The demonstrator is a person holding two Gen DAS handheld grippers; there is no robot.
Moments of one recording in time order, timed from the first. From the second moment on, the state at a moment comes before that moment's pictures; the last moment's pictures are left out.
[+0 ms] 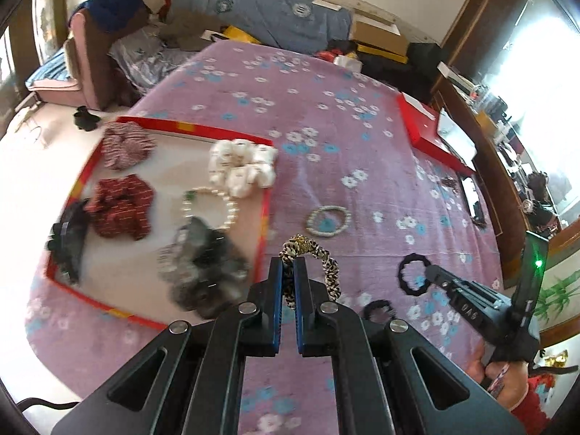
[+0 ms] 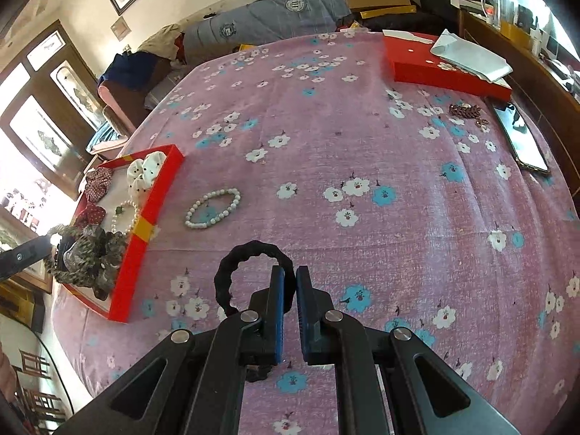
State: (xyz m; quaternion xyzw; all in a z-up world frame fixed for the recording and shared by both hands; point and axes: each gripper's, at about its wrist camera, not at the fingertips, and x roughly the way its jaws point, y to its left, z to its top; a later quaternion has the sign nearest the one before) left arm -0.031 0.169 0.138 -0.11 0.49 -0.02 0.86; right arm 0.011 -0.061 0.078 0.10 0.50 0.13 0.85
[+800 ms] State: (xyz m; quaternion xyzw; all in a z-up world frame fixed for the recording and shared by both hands) left arm -0.070 0.151 0.161 0.02 0.47 0.07 0.88; right arm -0.029 -0.033 0.124 0.09 0.46 0.18 0.86
